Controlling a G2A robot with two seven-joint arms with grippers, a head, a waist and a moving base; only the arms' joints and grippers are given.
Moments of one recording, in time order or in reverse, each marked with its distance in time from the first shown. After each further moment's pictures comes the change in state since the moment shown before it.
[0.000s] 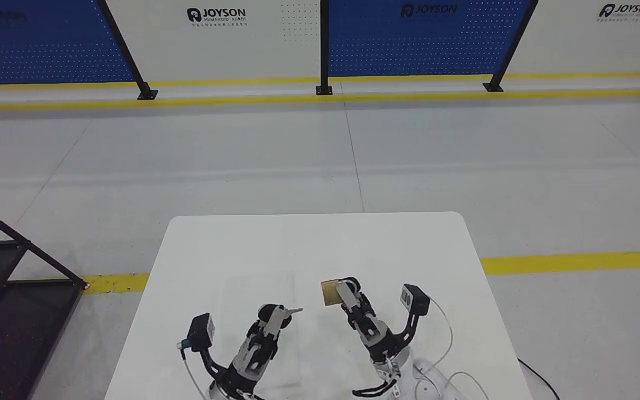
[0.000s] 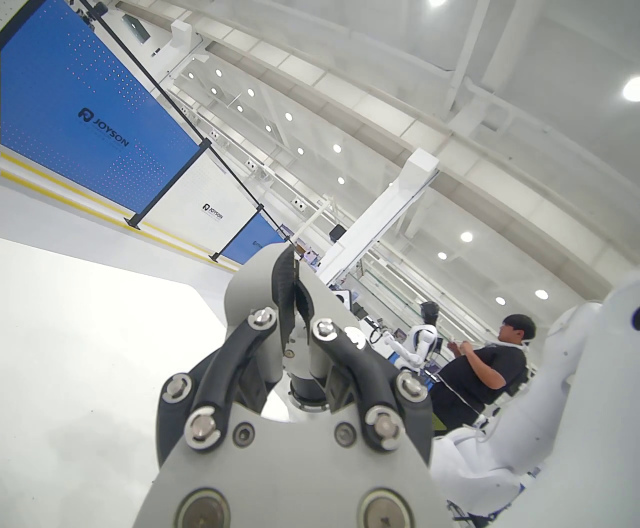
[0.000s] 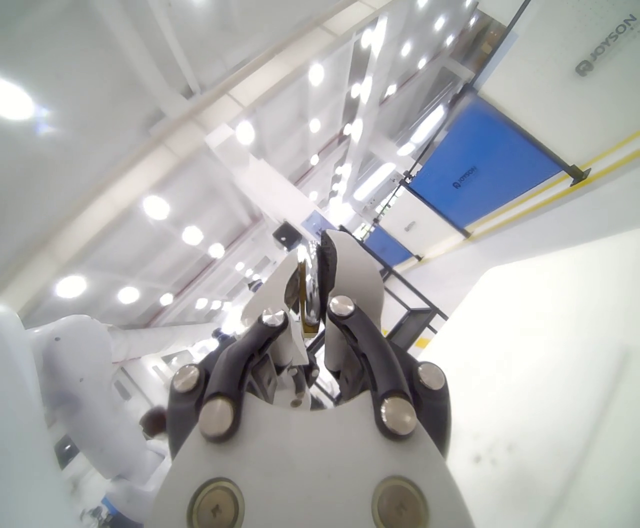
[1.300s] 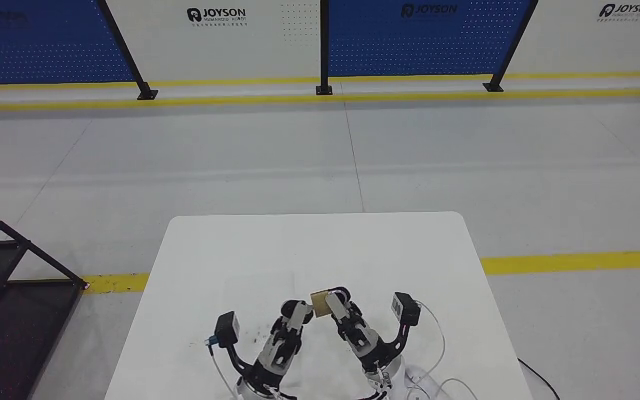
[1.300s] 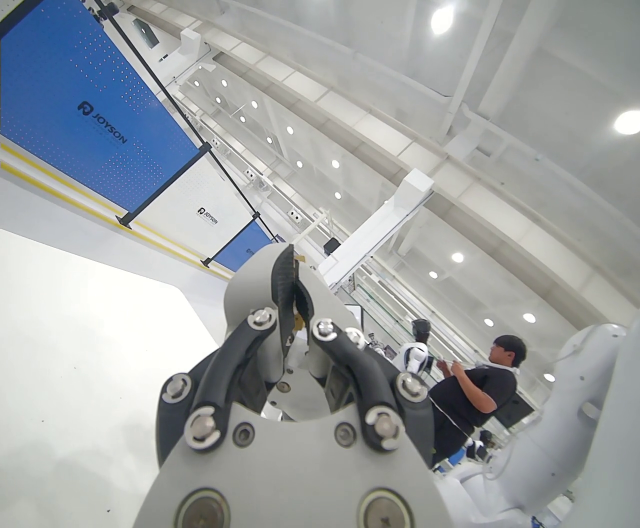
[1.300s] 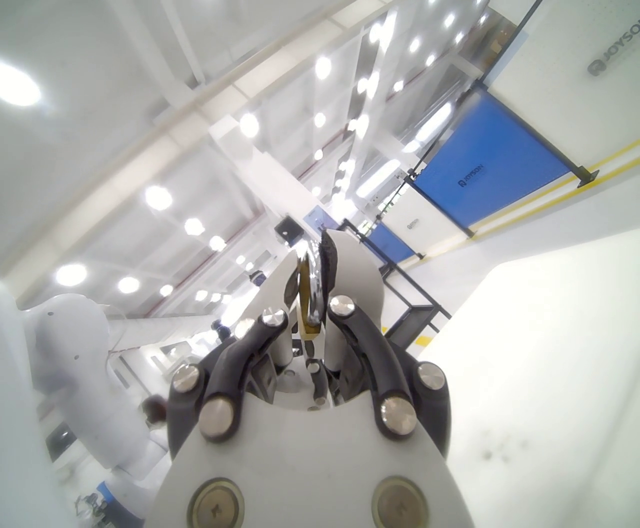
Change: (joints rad) left arm -0.100 -0.043 0.138 0.067 0.018 0.085 0.065; right arm -0.024 -0.026 -0.013 0.001 -0.110 -0.001 -0.033
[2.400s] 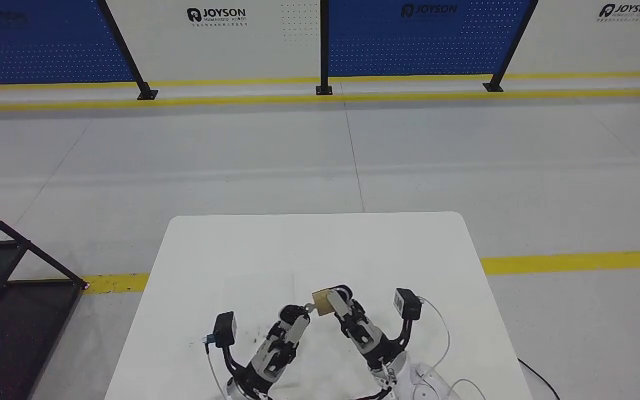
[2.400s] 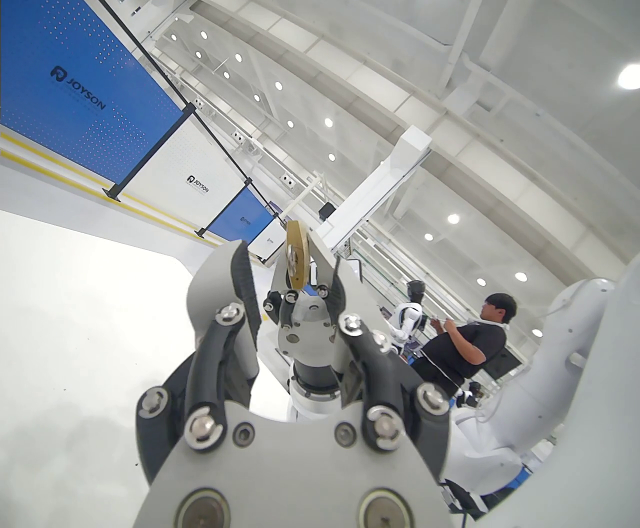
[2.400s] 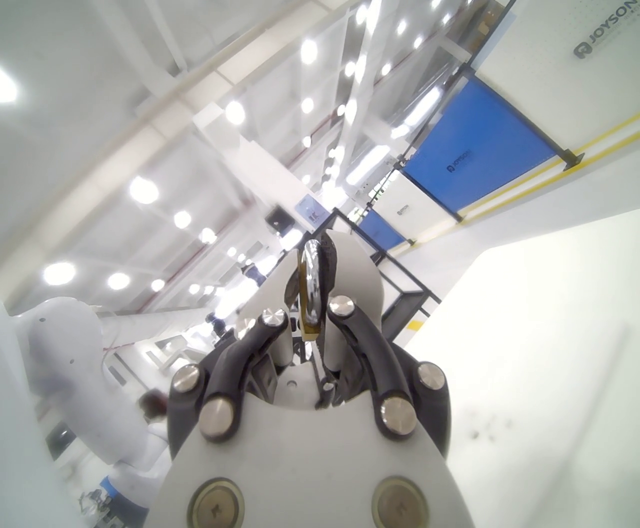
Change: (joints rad) left arm 0.027 0.024 -0.086 0.023 -0.009 -0.116 -0.144; right arm -0.026 0.013 0.051 -0.047 0.074 0.042 0.141
